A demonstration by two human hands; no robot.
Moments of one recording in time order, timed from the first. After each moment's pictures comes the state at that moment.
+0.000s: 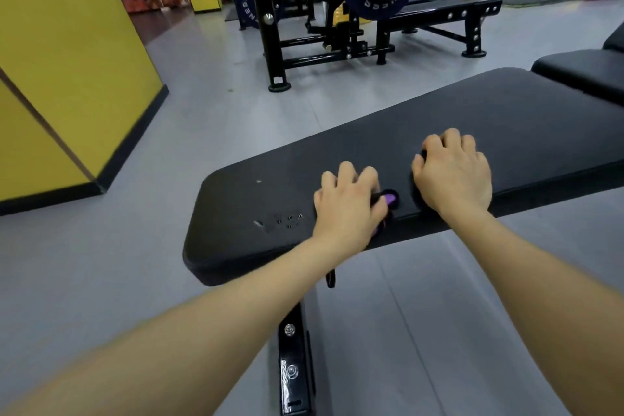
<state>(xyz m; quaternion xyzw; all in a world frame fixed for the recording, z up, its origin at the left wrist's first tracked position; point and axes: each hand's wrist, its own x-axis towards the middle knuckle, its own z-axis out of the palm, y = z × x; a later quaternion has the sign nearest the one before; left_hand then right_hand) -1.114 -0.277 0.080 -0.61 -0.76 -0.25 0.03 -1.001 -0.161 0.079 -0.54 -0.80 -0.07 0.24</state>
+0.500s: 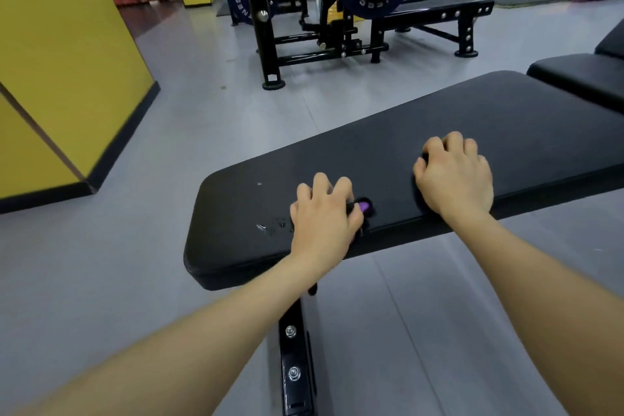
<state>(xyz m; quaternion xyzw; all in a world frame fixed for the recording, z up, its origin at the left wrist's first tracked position) -1.140 -0.294 0.072 -0.57 -0.78 -0.26 0.06 -1.003 -0.161 0.081 -0.56 -0.79 -0.08 0.23</state>
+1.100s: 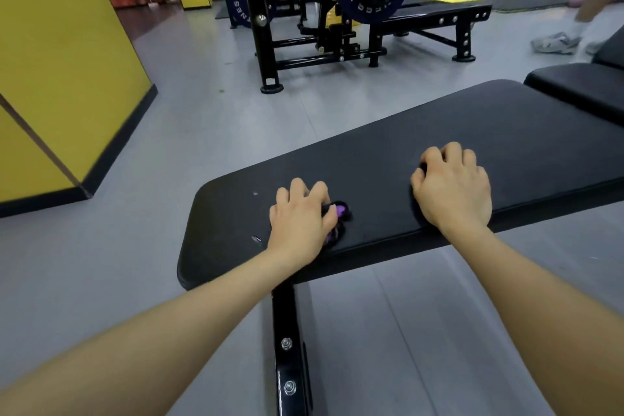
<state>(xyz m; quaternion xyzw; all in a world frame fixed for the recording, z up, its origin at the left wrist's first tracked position) -1.174 -0.288 0.070 -0.56 -0.80 -0.21 0.04 -1.004 -0.160 0.080 -0.56 -0.79 -0.08 0.24</state>
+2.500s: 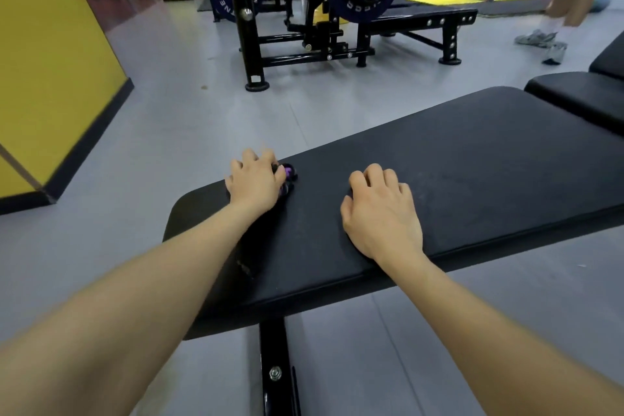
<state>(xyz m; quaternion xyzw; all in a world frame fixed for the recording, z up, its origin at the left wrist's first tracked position) -1.277 -0.203 0.070 -0.45 -0.87 -0.21 0.00 -1.082 -0.192 0.070 -0.47 -0.85 -0.07 0.21</state>
